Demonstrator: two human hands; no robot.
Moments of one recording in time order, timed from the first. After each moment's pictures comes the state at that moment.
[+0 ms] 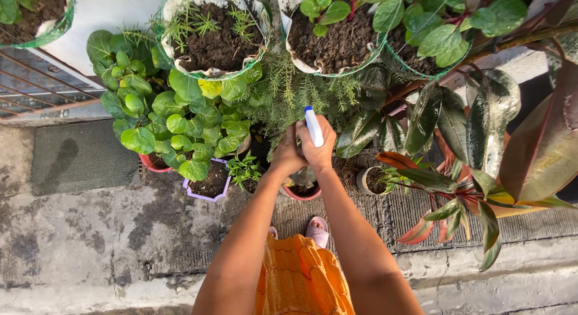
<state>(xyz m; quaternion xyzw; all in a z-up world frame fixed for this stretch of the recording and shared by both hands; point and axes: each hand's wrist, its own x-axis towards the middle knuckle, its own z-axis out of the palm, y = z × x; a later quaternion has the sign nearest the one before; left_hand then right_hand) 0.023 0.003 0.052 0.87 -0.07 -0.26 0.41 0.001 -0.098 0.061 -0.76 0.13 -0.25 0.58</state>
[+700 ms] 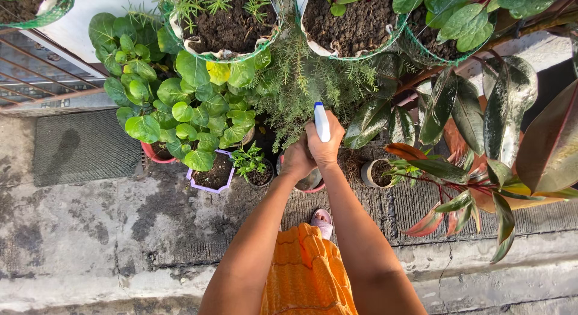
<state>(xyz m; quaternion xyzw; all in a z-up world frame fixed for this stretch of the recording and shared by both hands) -0.009 0.004 -0.007 0.87 -0.13 -0.21 0.44 -0.008 -0.089 0.050 -0.82 0.17 -0.25 0.49</state>
